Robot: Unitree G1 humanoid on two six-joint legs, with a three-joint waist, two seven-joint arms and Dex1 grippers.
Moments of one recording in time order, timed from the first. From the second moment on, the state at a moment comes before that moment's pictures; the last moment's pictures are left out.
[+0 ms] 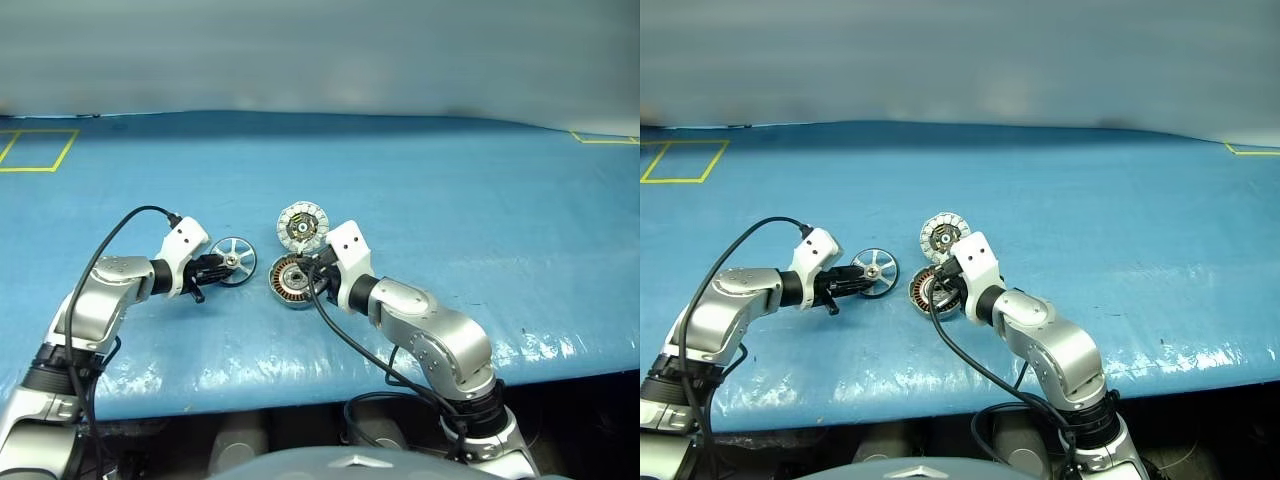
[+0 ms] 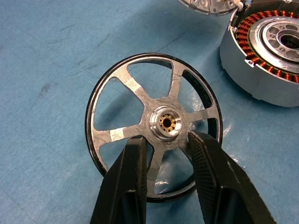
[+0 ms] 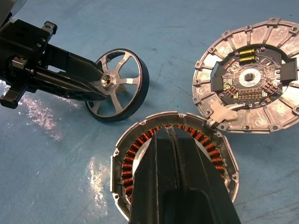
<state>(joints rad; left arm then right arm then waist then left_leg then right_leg) -0.27 0.75 -0.08 -0.03 -0.26 0.62 -0.87 -0.25 -0.12 0.29 -0.52 0.32 1.03 0.25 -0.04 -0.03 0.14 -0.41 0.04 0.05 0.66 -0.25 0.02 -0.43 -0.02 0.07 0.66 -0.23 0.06</state>
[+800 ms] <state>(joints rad) -0.23 0.79 0.04 -0.08 -0.37 0.69 -0.90 -0.20 -0.21 0.25 -0.56 0.34 0.98 0.31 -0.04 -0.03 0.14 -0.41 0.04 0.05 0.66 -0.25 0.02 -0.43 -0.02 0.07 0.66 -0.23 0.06</state>
